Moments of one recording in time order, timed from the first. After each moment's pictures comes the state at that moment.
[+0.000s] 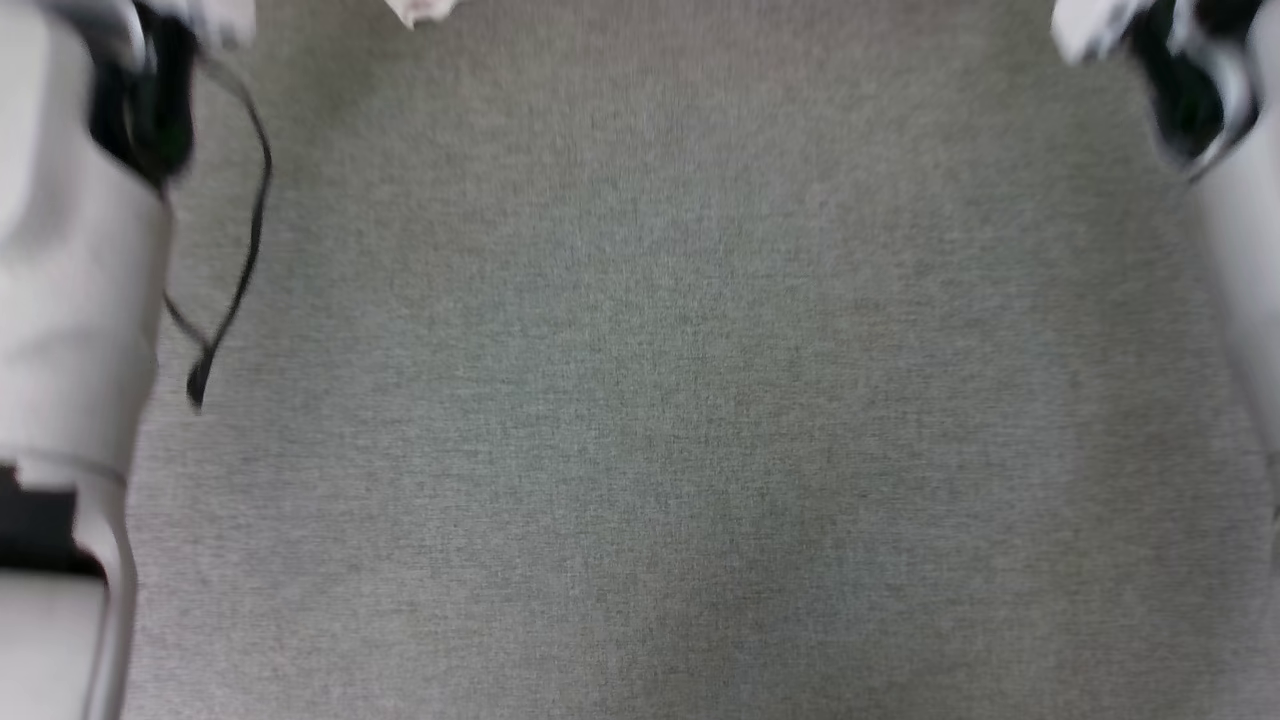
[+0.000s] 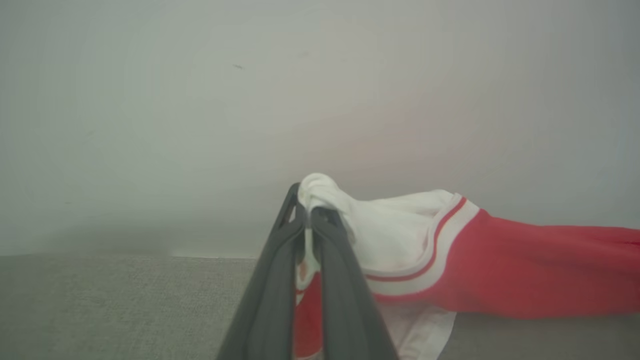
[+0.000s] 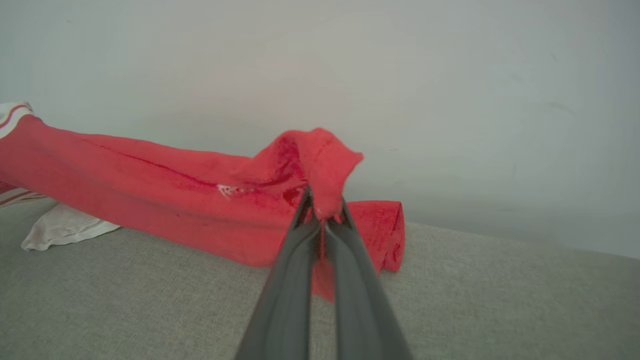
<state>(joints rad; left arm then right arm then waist) -1.30 0.37 -0.38 0.92 -0.68 -0.09 -0.26 -1.28 -0.22 0.29 0.88 0.40 0.13 -0.01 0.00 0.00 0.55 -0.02</state>
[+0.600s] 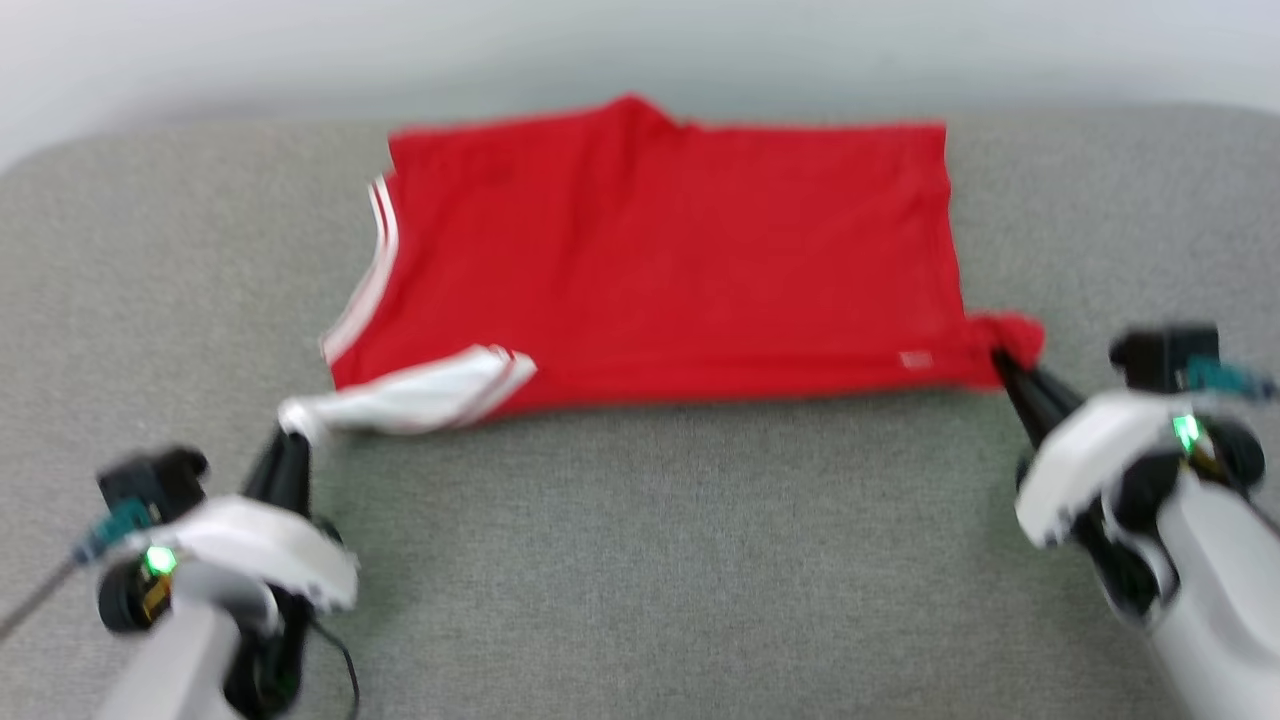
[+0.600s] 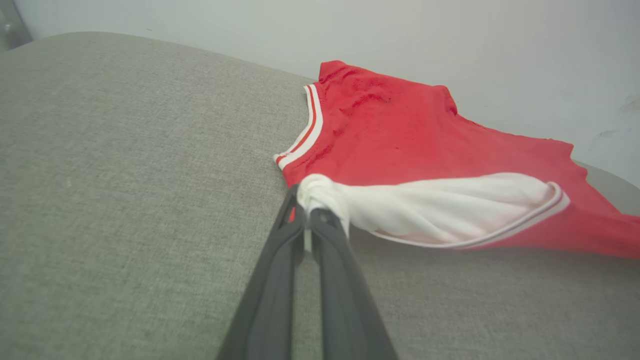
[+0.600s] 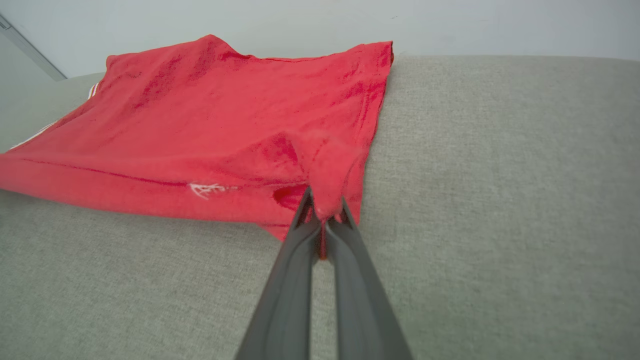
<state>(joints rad) -0.38 0.41 -0.32 0.54 -0.81 0.00 -0.24 -0.57 -0.34 0.38 0.65 0.60 0.13 -0.02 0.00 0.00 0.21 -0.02</state>
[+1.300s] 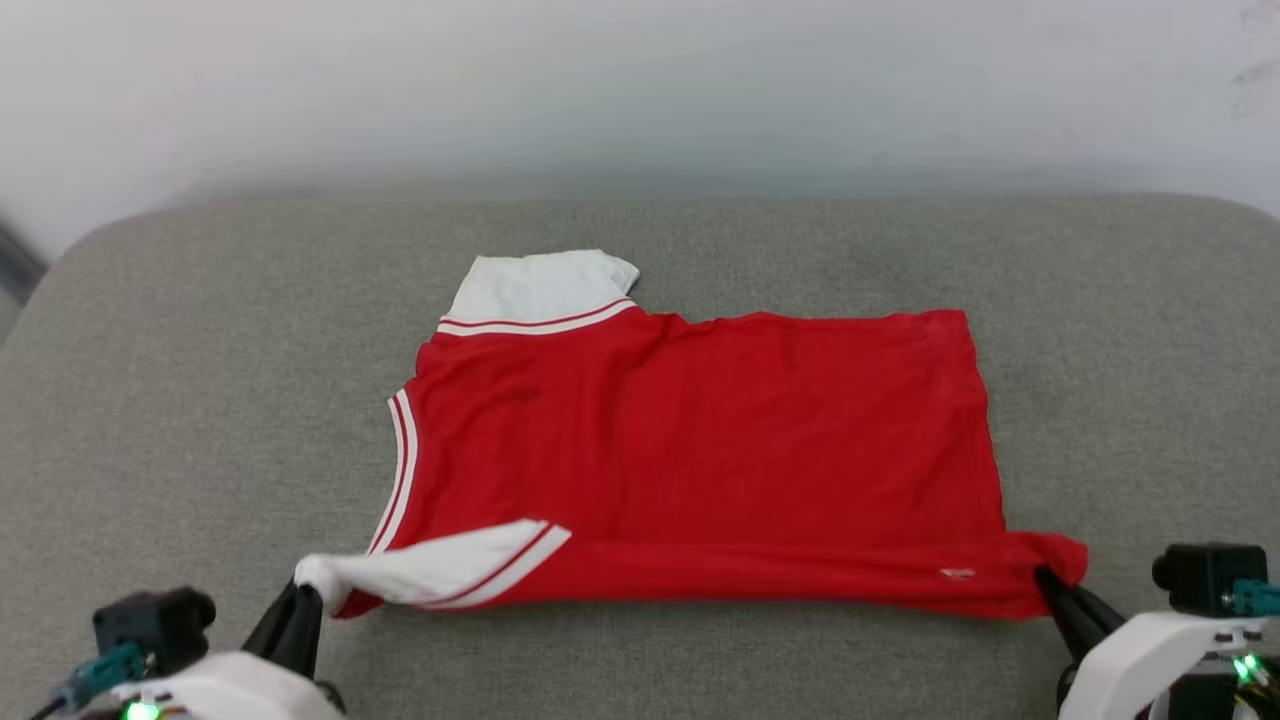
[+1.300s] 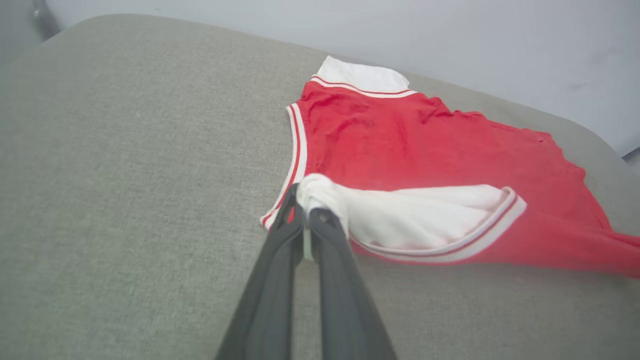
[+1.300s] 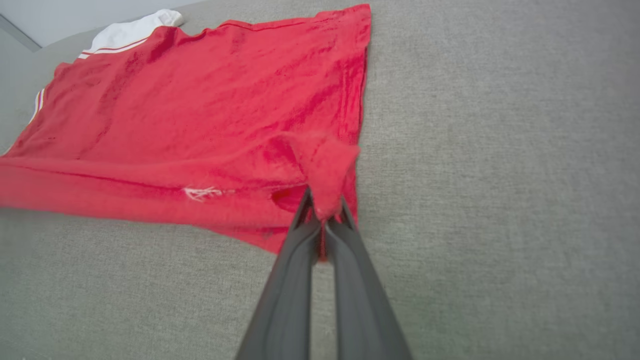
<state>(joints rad) 0.16 0.58 -0.31 -0.20 -0.83 0.33 0.02 0.08 -0.19 -0.04 0.02 0.37 0.13 0.34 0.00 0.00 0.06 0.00</state>
